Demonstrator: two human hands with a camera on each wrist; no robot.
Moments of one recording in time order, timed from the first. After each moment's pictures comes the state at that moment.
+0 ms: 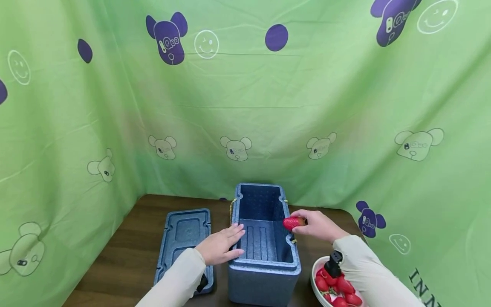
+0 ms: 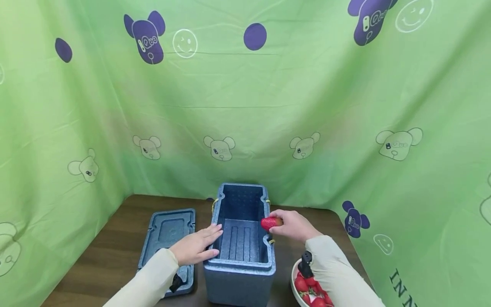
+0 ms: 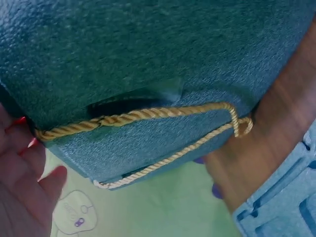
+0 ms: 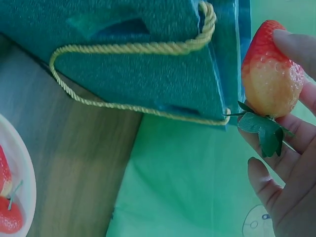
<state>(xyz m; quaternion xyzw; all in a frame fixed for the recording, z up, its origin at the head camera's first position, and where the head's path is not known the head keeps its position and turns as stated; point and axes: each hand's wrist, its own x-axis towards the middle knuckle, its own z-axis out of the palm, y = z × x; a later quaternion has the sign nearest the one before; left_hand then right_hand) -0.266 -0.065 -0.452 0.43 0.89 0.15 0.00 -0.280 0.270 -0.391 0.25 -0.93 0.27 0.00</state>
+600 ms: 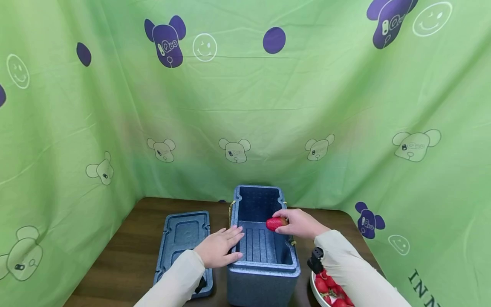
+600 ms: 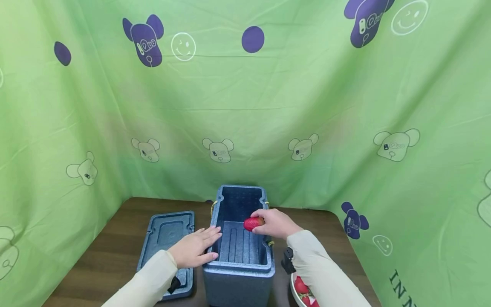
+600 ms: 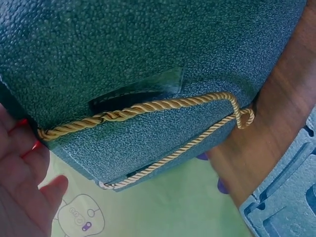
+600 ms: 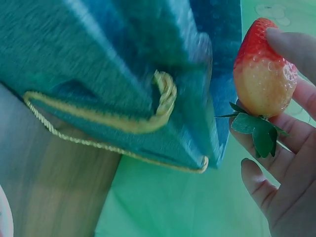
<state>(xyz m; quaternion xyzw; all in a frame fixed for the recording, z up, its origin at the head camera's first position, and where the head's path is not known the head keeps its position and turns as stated) -0.263 -0.063 -0.448 0.43 0.90 0.12 -0.01 -0.288 0.228 -0.384 0.28 -0.93 0.25 -0.03</state>
